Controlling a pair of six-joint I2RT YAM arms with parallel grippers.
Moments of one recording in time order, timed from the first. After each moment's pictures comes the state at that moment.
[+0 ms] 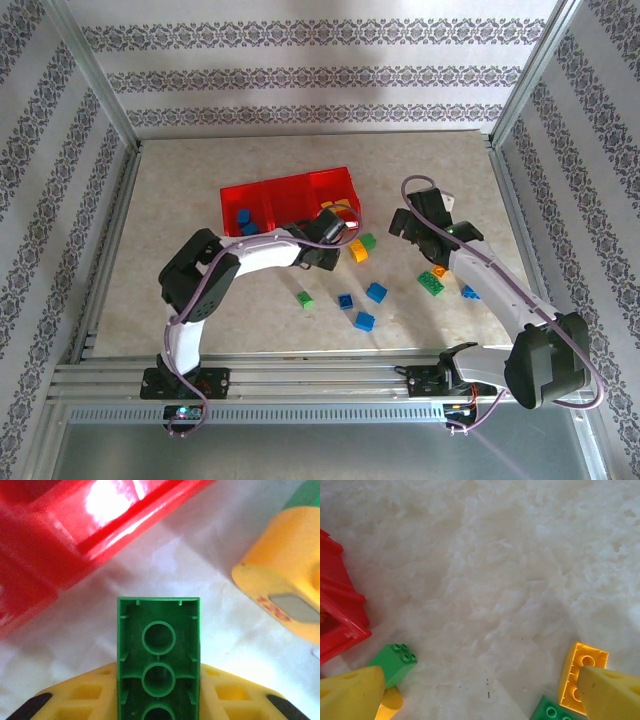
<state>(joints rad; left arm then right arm) -0.77 1.96 1.27 -0.38 -0.10 -0.38 0.32 1.24 0.92 -0.62 0.30 0.63</state>
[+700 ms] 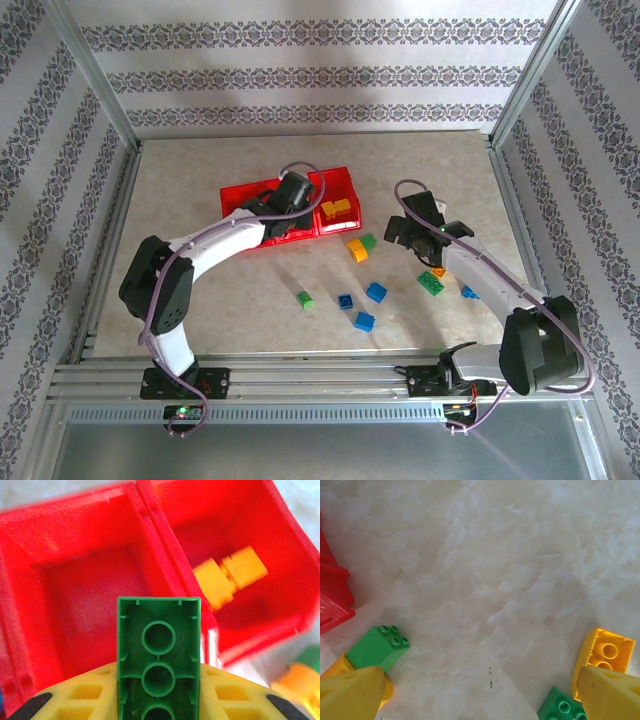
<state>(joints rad) -0.59 1.78 1.32 -0.40 -0.23 -0.43 0.32 1.33 0.89 -0.59 0.24 0.63</state>
